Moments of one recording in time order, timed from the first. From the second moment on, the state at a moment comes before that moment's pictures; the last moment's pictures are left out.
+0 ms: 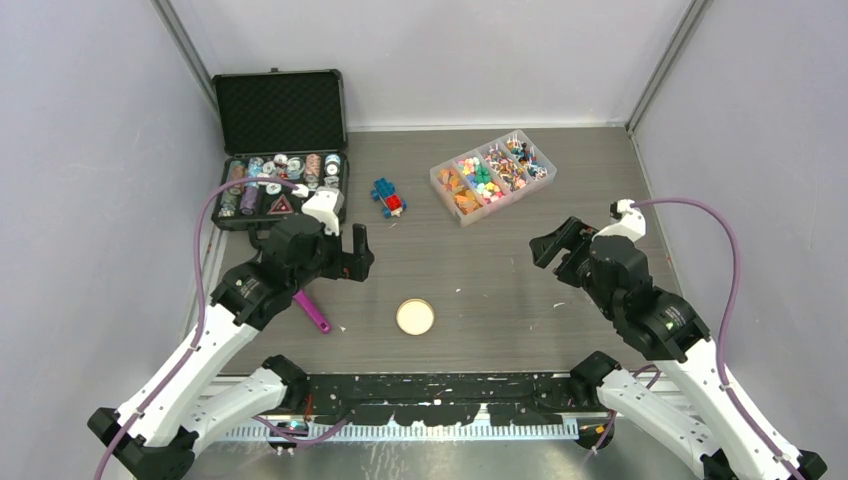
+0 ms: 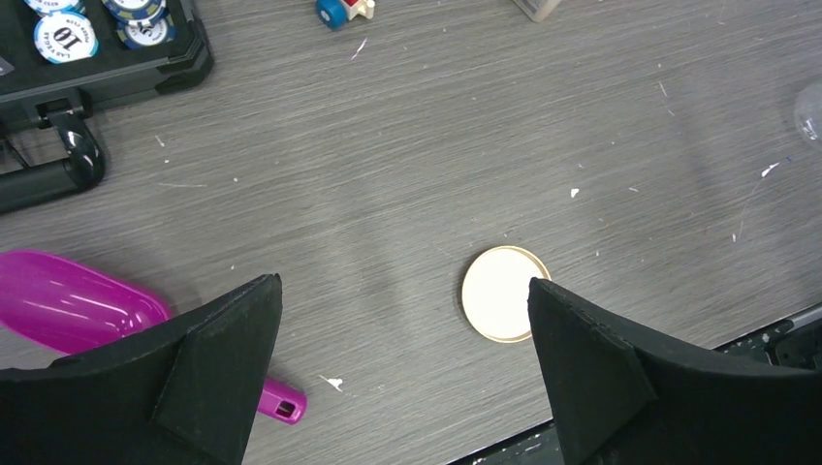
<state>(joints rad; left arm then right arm) -0.61 0.83 0.98 -0.71 -0.14 -0.31 0.59 0.63 0.92 -0.77 0.38 0.80</state>
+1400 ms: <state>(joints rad) -0.16 1.20 0.68 -0.77 -0.47 -0.94 0.59 0.57 0.80 -0.55 0.16 0.75</state>
